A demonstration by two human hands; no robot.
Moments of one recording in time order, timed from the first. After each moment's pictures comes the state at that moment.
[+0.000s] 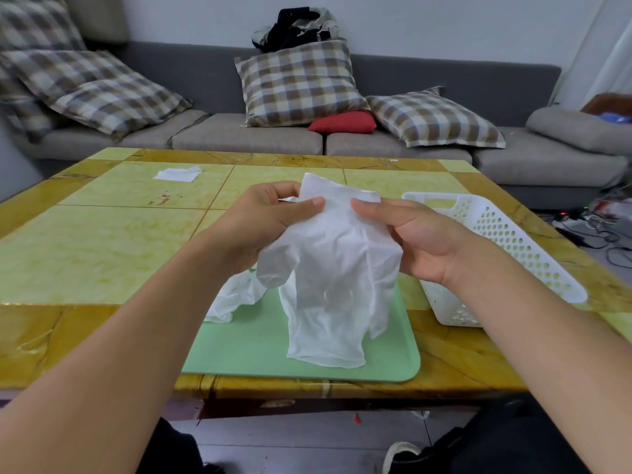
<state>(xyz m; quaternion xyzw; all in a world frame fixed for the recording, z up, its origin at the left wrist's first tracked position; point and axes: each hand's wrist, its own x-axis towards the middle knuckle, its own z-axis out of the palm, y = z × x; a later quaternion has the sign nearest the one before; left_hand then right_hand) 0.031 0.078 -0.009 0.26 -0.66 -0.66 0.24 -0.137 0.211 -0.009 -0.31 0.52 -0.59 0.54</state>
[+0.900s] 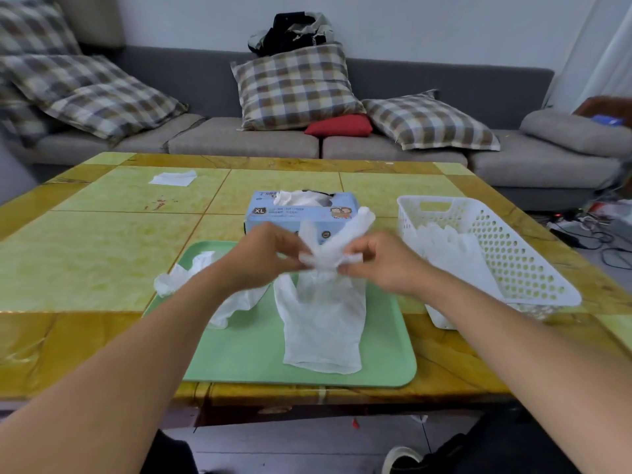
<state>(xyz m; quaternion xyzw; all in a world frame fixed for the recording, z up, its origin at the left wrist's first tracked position) 0.022 0.050 -0.065 0.19 -0.89 -0.37 0.19 -0.168 0.190 -0.081 -0.55 0.72 -0.38 0.18</state>
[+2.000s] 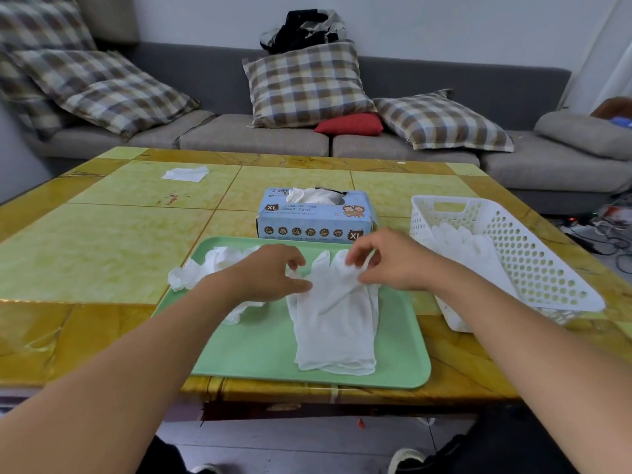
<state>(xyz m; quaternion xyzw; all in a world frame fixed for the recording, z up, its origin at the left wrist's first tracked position) 0.033 0.037 -0.086 0.29 -0.92 -0.25 0.02 -0.160 0.185 -0.055 -0.59 0.77 -0.19 0.18</state>
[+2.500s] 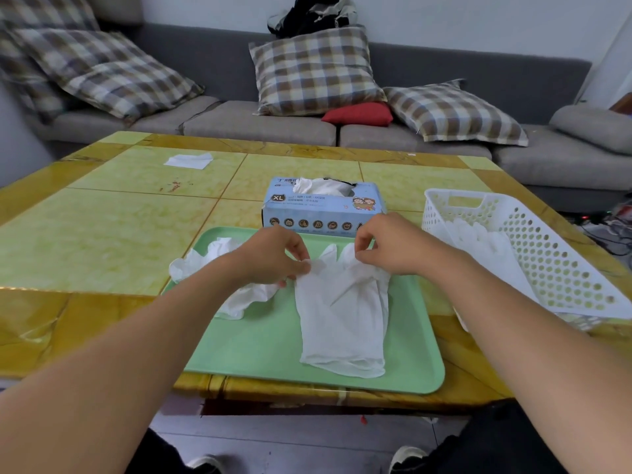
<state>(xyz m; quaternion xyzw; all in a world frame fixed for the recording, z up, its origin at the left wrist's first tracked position) 0.027 0.026 -0.086 0.33 -0.87 -0.36 0.09 -0.169 0.150 -0.064 -0.59 0.79 -0.12 0.08</state>
